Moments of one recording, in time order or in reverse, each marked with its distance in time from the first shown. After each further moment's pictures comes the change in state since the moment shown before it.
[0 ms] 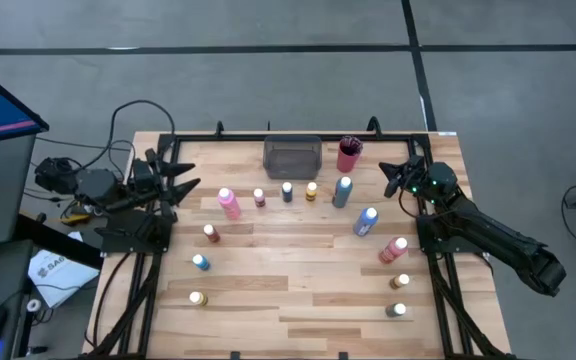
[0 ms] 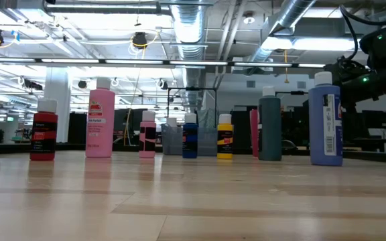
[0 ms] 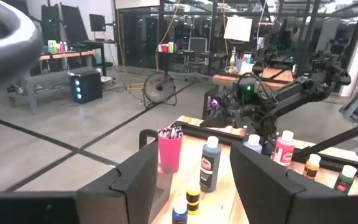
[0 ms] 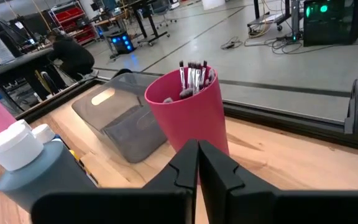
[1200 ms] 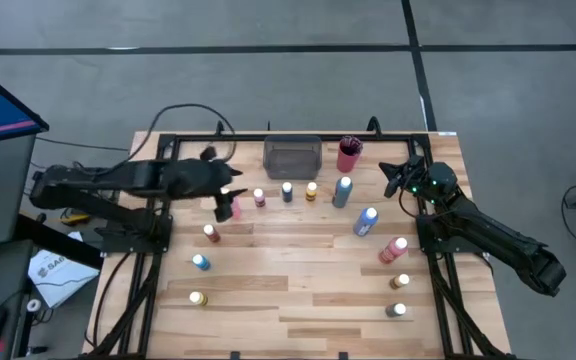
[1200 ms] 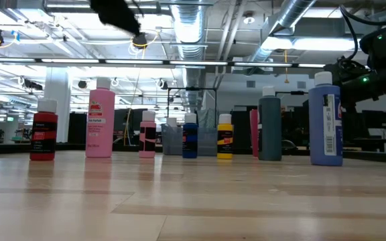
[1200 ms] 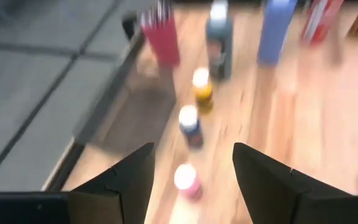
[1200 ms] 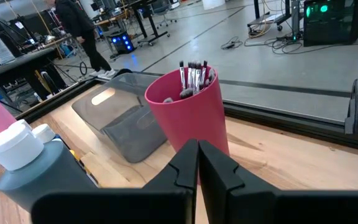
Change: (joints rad) left arm 0.467 0.597 0.307 -0.333 0.518 0.048; right arm 0.000 0.000 -0.001 0.000 0.000 0.000
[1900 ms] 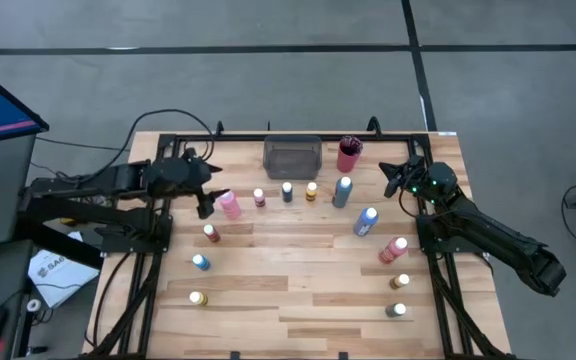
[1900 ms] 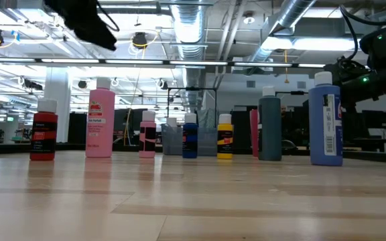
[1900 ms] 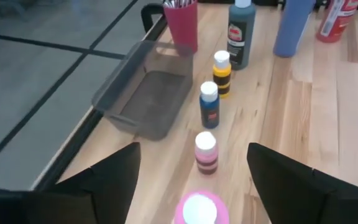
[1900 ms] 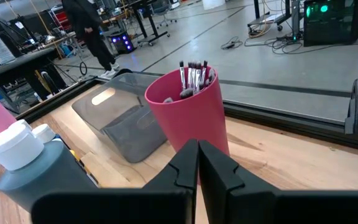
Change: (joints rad) left arm 0.087 -0.272 -0.241 0.030 0.040 -0.003; right arm 0.000 0.000 0.000 0.000 0.000 0.000
